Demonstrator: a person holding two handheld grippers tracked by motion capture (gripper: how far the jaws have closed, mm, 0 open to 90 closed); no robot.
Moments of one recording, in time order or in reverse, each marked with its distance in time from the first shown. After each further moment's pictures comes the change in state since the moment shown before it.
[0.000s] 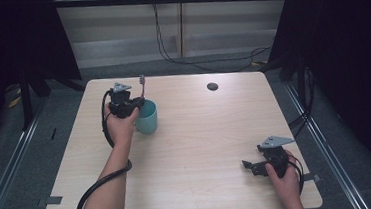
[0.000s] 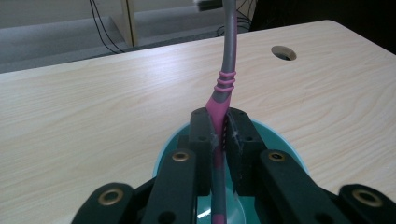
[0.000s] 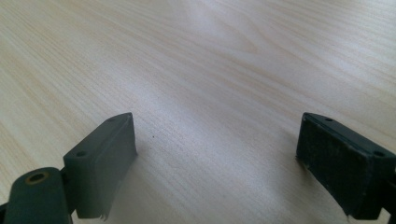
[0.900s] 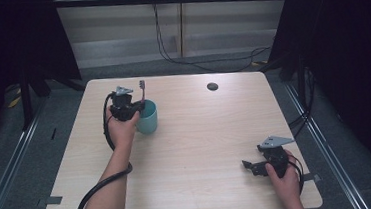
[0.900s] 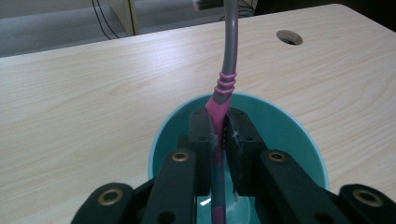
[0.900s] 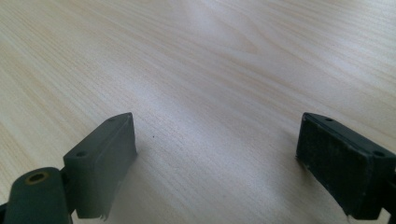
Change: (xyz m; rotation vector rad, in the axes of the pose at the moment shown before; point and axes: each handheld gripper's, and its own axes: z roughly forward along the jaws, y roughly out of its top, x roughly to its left) left arm -0.001 -0.009 0.005 0.037 0.008 0.010; right arm 0.000 0.000 0.000 0.000 0.000 0.000
